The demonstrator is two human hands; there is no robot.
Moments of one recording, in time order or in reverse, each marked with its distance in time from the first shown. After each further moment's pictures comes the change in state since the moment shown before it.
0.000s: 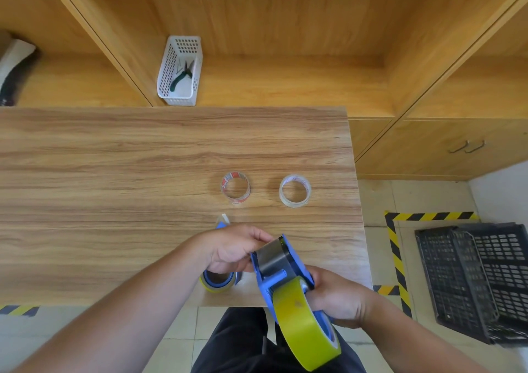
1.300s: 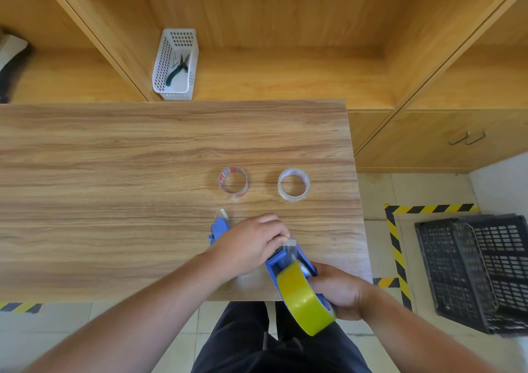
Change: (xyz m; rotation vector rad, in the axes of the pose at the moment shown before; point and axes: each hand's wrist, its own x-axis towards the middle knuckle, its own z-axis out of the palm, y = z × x) left_hand 0.010 -0.016 0.016 1.113 0.408 0.653; right_hand 0.009 0.033 -0.021 0.179 0.095 0.188
